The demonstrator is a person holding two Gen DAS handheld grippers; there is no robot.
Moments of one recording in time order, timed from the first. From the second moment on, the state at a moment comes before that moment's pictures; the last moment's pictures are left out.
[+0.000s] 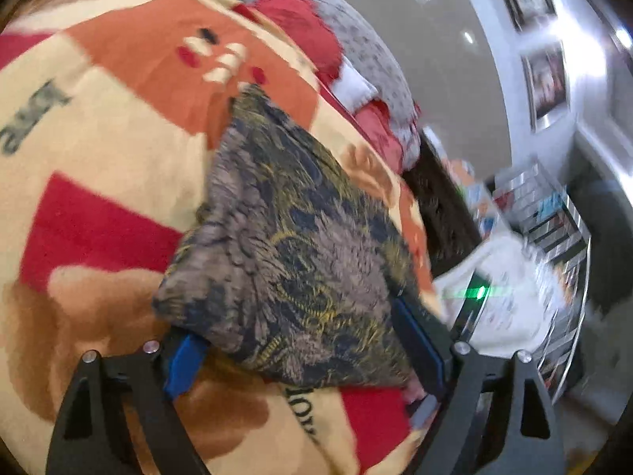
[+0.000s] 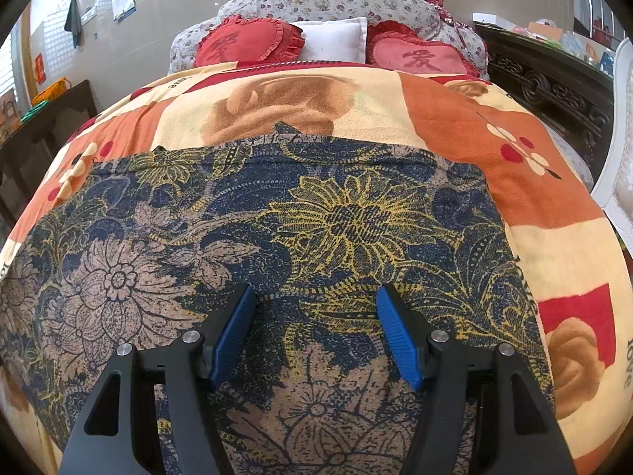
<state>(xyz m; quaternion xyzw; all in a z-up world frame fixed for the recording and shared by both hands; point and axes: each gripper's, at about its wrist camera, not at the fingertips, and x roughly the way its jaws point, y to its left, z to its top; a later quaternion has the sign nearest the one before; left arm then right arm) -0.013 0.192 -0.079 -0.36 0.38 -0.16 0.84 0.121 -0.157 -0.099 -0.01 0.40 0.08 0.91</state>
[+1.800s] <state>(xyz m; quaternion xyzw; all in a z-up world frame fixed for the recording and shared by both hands) -0.013 0.215 -0.110 -0.42 0.39 -0.04 0.82 0.121 -0.157 -0.101 -0.01 0.40 0.08 0.91</state>
